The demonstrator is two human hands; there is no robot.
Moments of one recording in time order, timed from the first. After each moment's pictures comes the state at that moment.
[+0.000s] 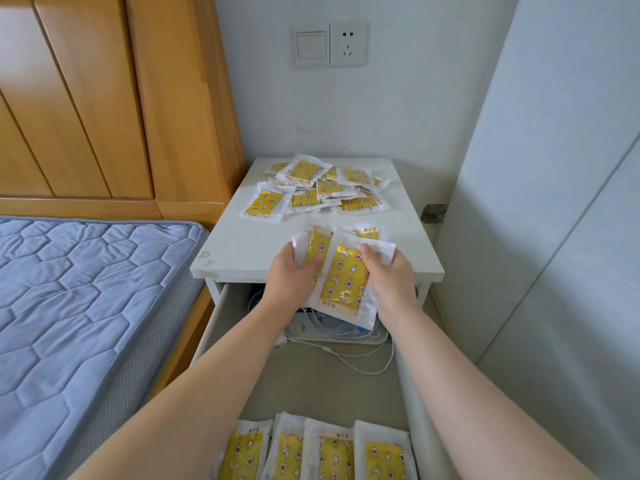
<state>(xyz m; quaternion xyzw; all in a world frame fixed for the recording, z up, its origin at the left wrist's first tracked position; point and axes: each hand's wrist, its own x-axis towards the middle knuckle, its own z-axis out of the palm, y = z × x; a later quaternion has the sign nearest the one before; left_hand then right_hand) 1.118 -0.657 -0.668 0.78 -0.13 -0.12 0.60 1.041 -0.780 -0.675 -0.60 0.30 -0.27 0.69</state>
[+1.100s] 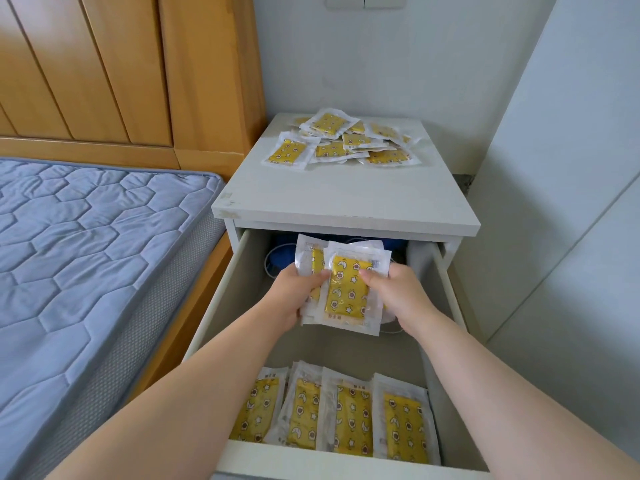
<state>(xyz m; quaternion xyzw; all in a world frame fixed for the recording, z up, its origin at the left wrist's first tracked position) 1.090 -0.602 -0.745 0.67 -0.02 -0.32 0.67 1.008 -0.750 -0.744 -0.74 0.26 -0.09 0.61</state>
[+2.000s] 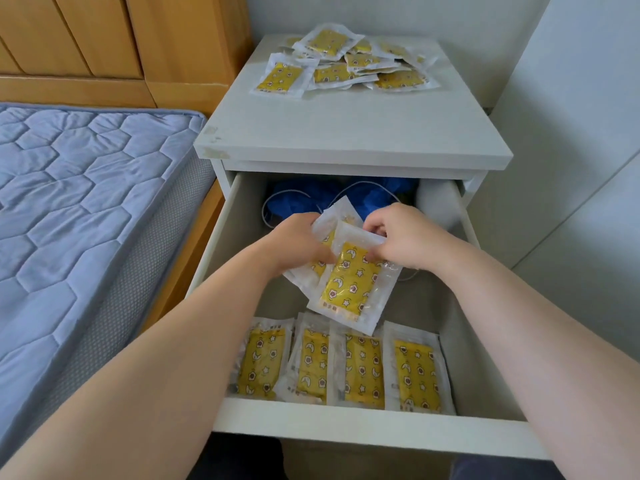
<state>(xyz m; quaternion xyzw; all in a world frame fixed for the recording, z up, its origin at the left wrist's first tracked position) 1.105 -0.594 -0.744 0.85 -0.23 -0.30 0.36 1.012 -0.748 -0.726 -0.96 0.13 0.05 0.26</state>
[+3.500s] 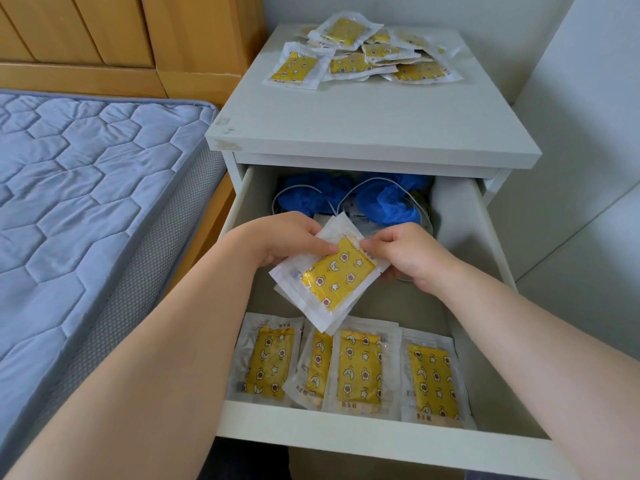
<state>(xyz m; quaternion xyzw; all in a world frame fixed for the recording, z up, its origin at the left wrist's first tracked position) 1.124 -0.574 -0.729 0.81 -0.22 -0.45 0.30 1.017 -0.734 -0.761 -0.78 0.23 0.04 0.58</state>
